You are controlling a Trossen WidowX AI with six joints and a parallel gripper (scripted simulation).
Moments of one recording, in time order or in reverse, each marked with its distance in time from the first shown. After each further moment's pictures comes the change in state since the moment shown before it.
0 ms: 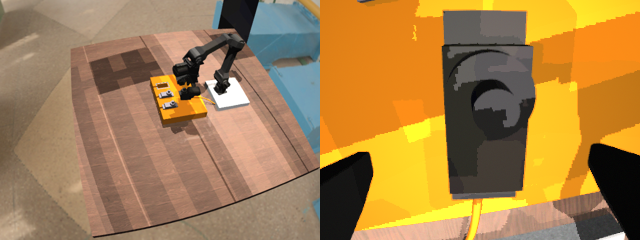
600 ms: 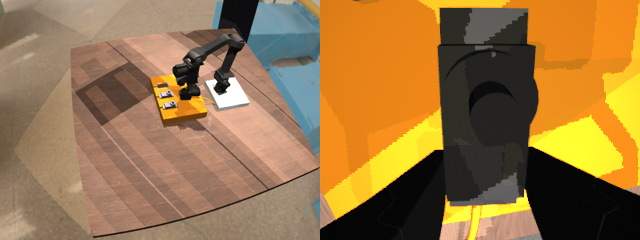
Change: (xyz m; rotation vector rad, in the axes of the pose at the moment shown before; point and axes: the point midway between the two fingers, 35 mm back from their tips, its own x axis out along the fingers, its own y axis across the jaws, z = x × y) arm 0.005 -0.001 0.000 0.001 0.001 -0.003
